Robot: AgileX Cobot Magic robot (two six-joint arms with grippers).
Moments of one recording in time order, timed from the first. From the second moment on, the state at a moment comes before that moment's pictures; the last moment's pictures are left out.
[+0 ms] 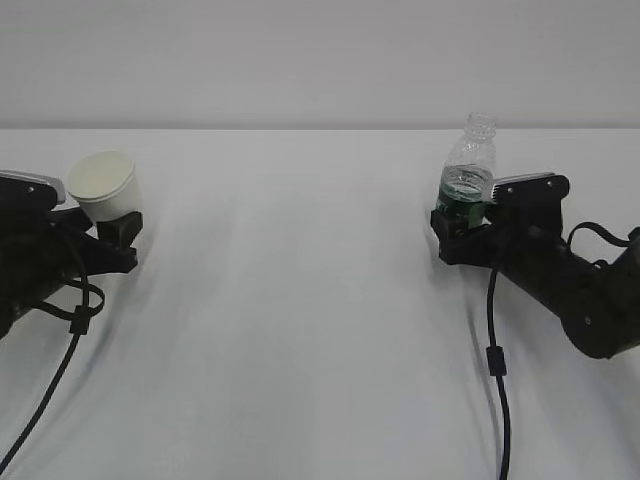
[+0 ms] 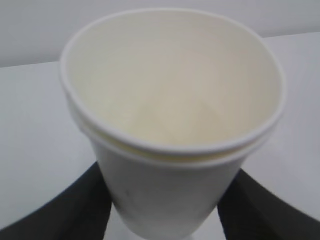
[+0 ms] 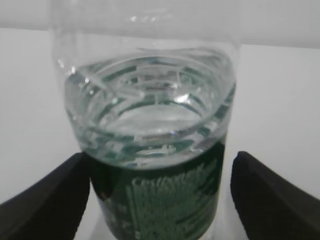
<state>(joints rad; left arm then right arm) -0.12 2.12 -0.67 0.15 -1.15 -0.06 0.13 2.27 -0.88 -0.15 -1.05 0.05</state>
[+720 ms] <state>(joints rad) -0.12 2.12 -0.67 0.30 -1.15 -0.11 0.13 2.27 -0.97 -0.17 -0.90 0.05</state>
